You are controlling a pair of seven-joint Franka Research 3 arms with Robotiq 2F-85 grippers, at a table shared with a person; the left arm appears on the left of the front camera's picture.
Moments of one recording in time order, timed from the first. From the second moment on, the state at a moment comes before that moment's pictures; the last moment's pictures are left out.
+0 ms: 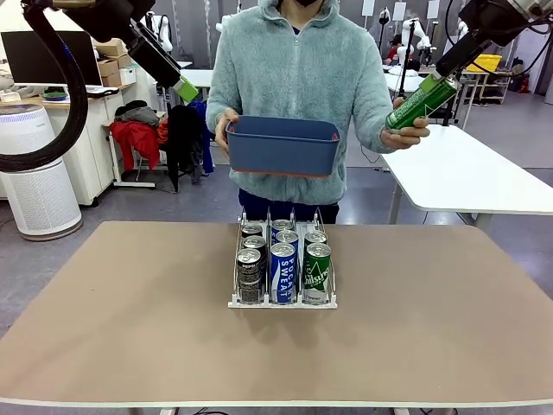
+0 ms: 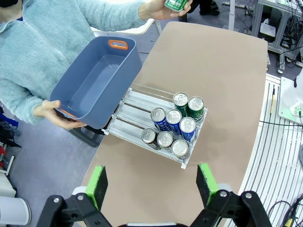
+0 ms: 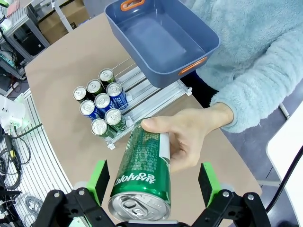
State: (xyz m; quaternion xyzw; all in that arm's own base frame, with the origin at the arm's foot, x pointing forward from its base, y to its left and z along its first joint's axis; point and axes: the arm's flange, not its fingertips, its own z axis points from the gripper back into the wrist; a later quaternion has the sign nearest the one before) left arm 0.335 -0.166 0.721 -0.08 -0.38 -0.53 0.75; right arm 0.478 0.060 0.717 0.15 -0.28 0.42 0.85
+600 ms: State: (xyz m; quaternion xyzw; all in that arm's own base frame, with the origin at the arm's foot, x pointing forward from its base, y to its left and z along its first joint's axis) left arm 0.335 -0.166 0.721 -0.08 -0.38 -0.53 0.75; right arm 0.475 0.061 0.711 0.16 -0.27 0.42 0.85
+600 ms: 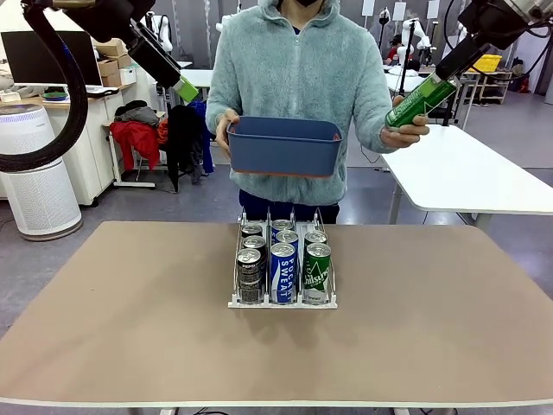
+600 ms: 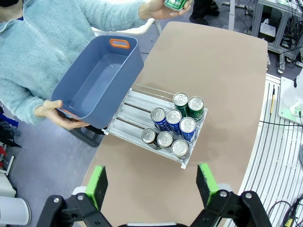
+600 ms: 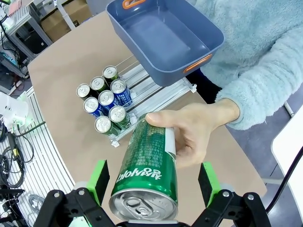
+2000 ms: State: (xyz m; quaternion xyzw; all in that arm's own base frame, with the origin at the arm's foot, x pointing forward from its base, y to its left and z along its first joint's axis) left arm 0.335 -0.166 0.721 -0.08 -0.38 -0.53 0.75; right arm 0.474 0.061 0.710 0.16 -0.26 0.43 0.85
